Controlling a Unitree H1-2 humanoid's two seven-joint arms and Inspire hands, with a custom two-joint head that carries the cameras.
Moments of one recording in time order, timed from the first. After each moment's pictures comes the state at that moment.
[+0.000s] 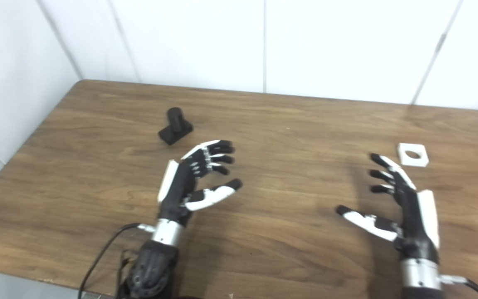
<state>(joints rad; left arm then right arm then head) 0.01 -0.07 -0.10 -0.04 0.19 -0.26 0.04 0.04 -0.16 0.00 -0.21 -0.30 -0.04 -0.07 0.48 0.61</state>
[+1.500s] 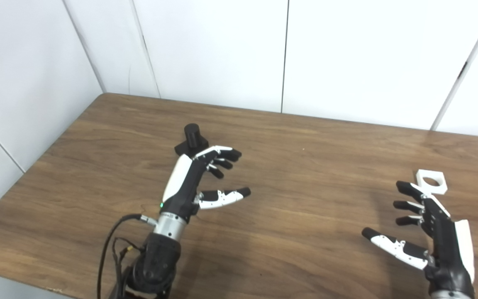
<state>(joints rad) -0.05 0.05 -0.07 -0.25 0.59 0.10 0.07 0.03 -0.15 -0.01 -0.31 -0.30 0.12 -0.03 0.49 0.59</state>
